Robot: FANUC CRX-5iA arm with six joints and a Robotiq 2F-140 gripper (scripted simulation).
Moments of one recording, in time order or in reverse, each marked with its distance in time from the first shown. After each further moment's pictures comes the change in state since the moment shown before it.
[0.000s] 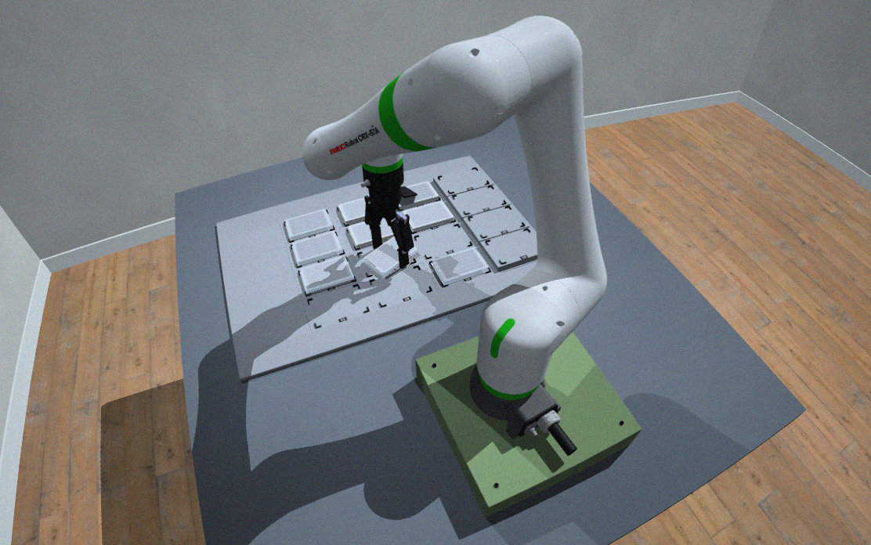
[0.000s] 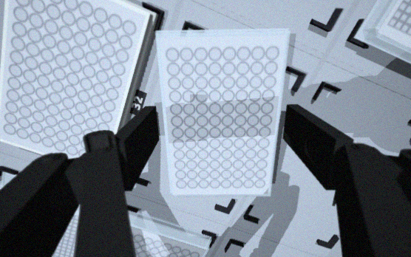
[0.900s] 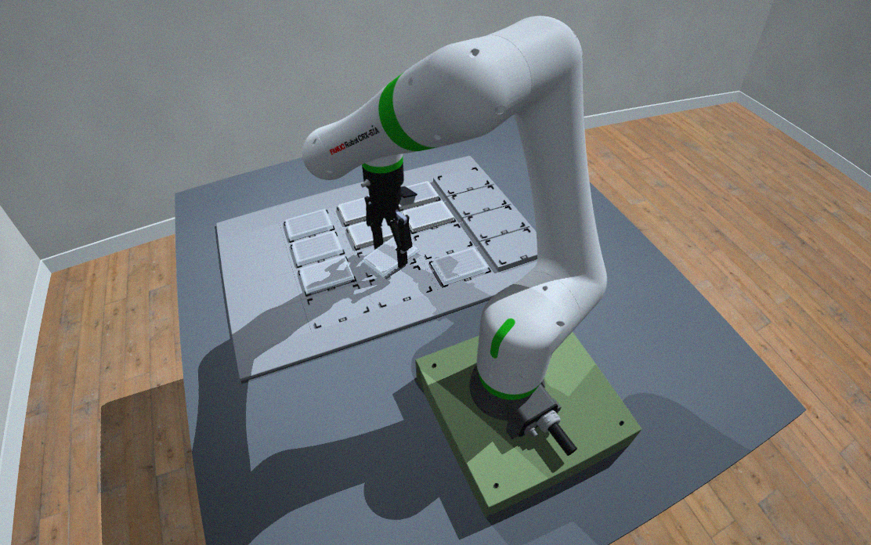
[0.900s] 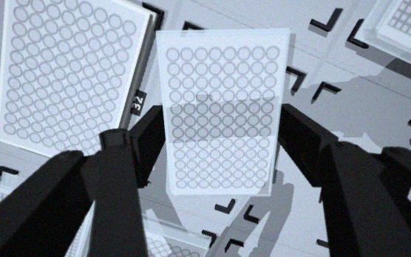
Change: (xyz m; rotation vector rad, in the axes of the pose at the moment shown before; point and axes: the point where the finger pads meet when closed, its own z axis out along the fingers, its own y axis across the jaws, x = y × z) arm 0.000 0.000 0.000 0.000 0.000 0.000
